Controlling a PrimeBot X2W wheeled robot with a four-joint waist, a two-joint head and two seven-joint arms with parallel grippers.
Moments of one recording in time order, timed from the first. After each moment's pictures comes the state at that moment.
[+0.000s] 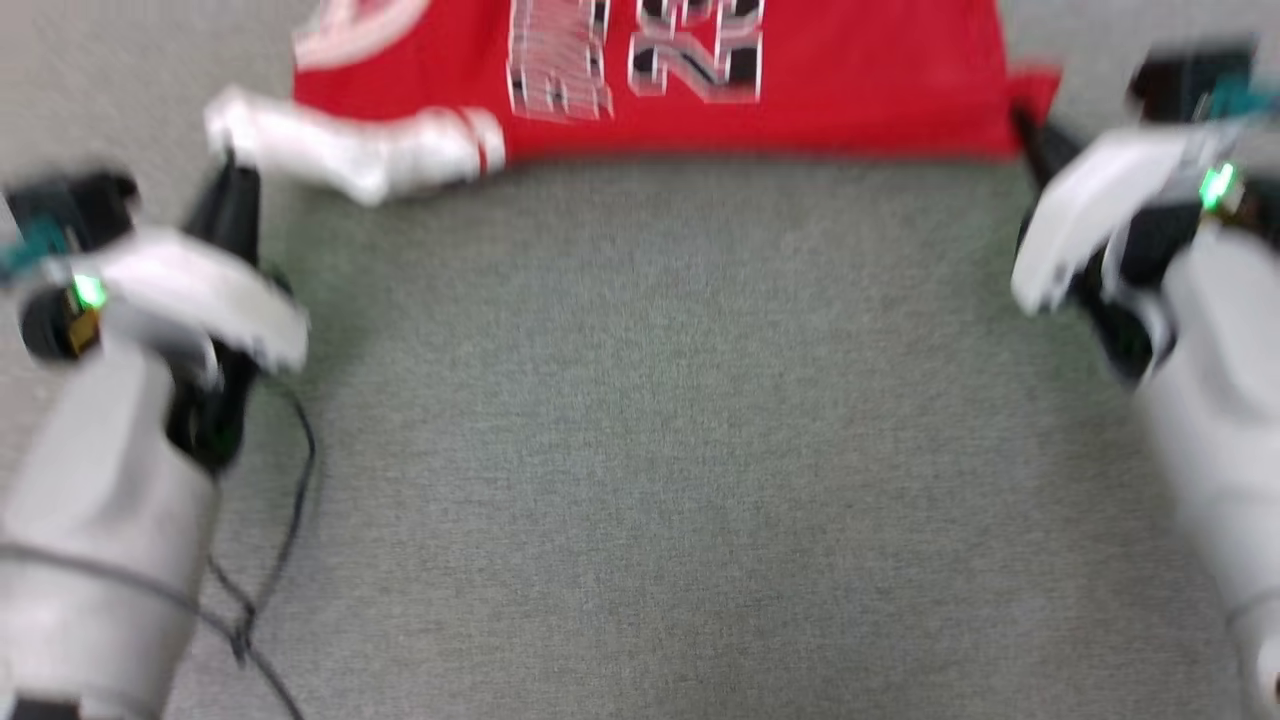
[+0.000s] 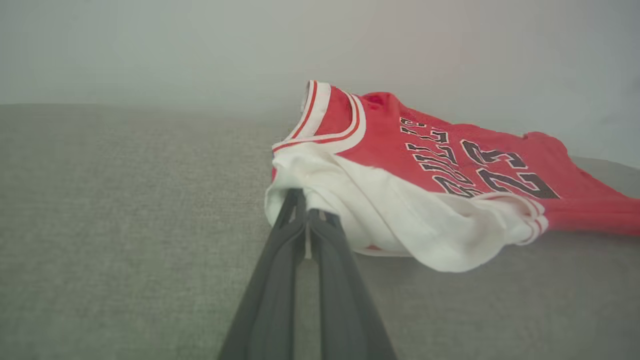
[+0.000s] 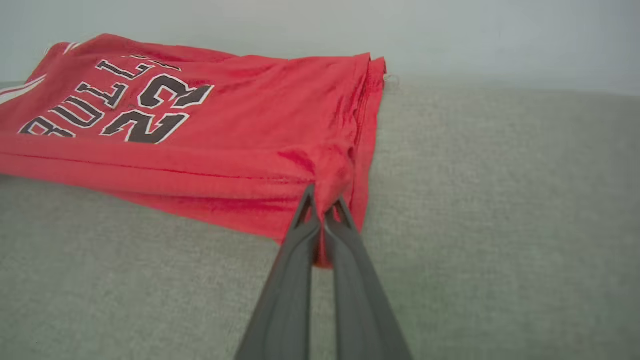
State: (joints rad) left arm -0.85 0.41 -0.34 0.78 -0.74 -0.13 -0.26; right arm -1.00 -0.24 0.31 0.92 0.44 0.13 0.03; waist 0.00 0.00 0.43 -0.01
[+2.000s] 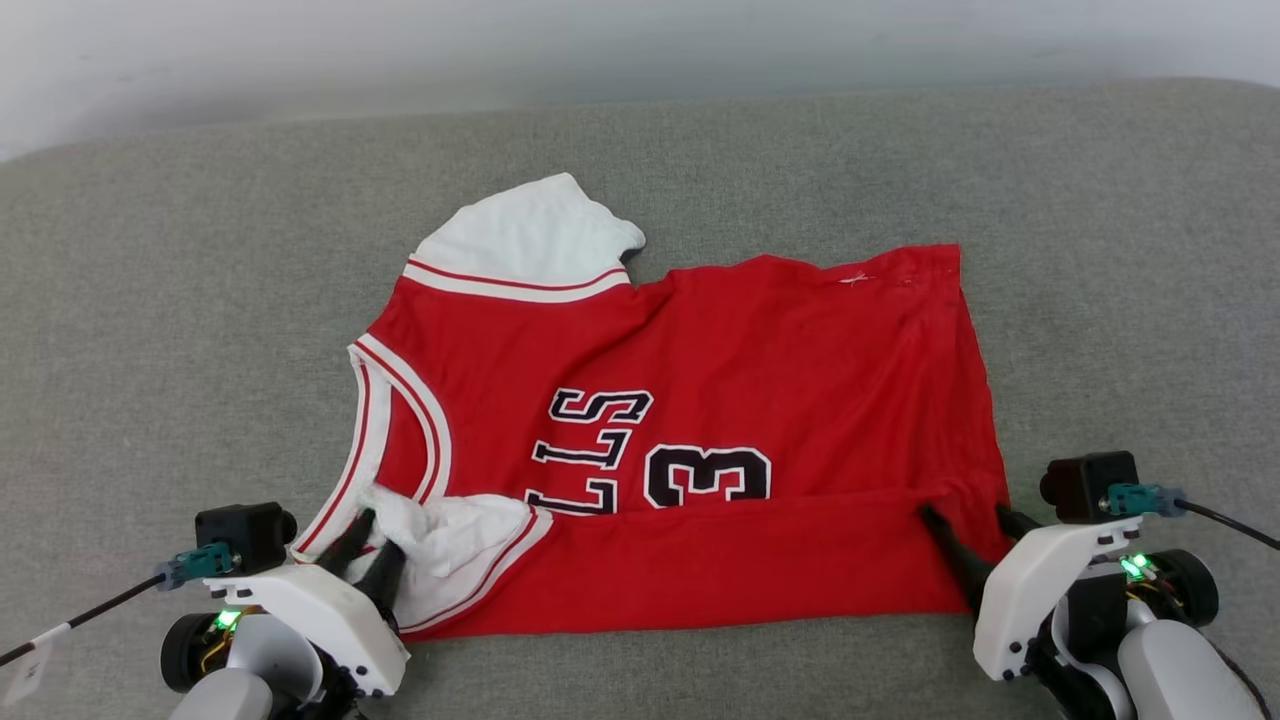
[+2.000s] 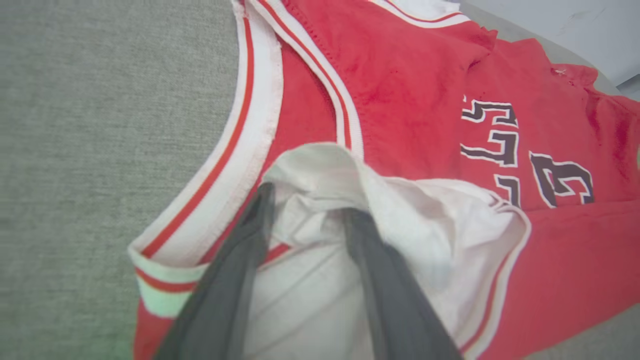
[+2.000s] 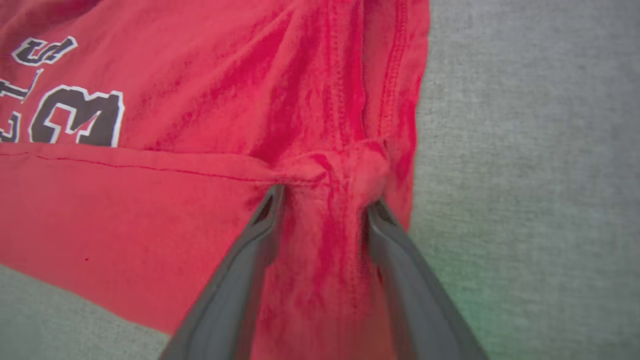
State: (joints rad) left arm -0.19 0.40 -0.34 0.34 -0.78 -0.04 -0.02; right arm -0.21 -0.21 0.16 0.33 0.36 0.13 0.28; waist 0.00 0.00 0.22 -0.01
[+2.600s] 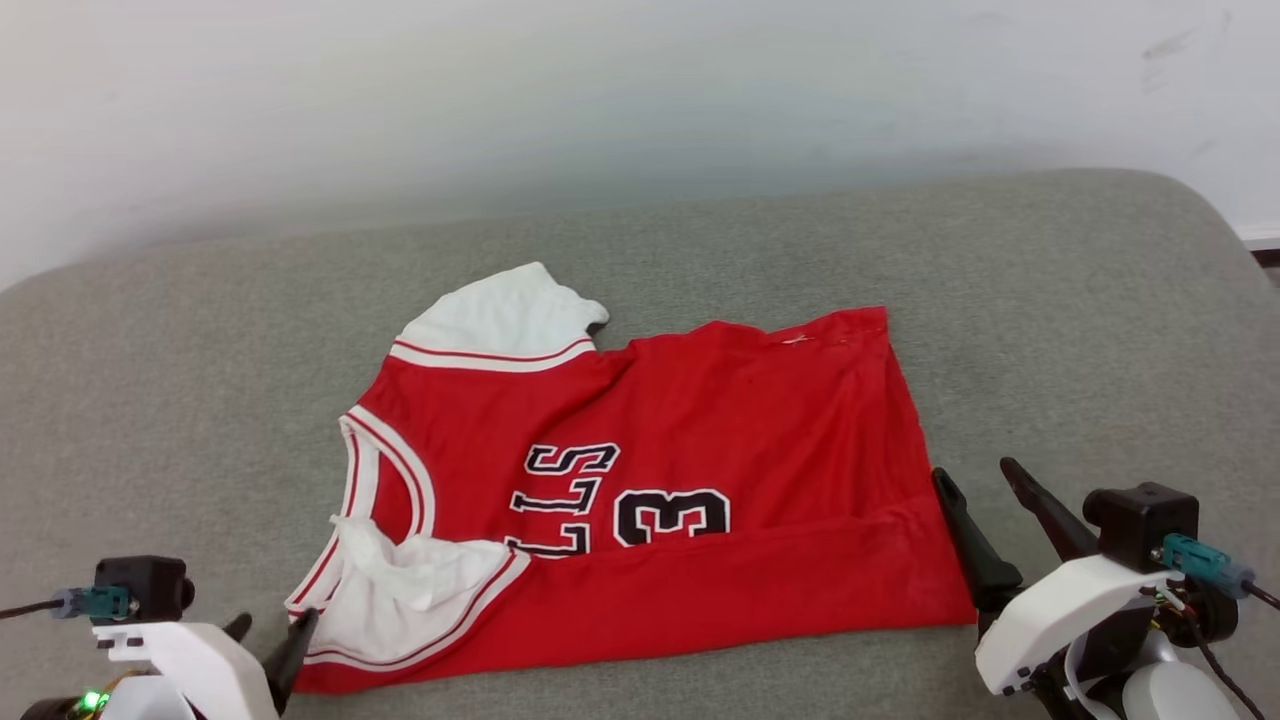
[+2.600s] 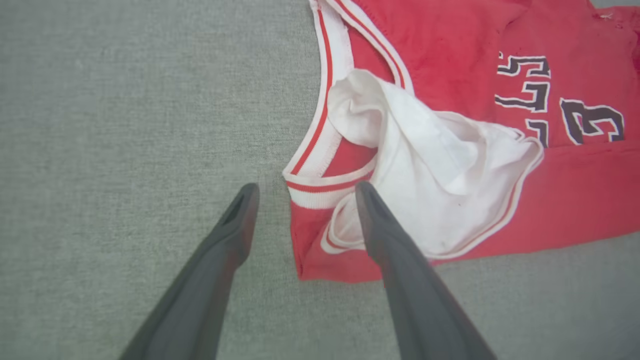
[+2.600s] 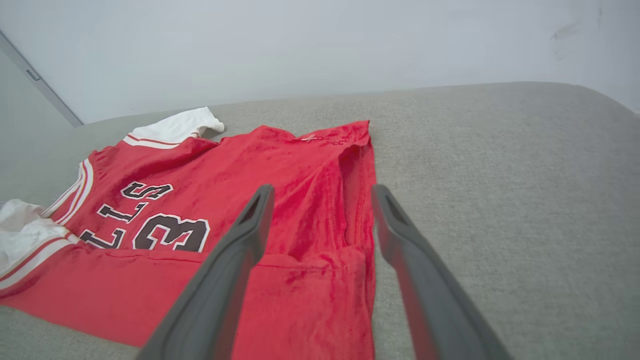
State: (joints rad) left arm -0.04 0.61 -0.29 0.21 -0.83 0.03 0.21; right arm -0.11 -0.16 0.11 0.19 0.32 0.13 0.03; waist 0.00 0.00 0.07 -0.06
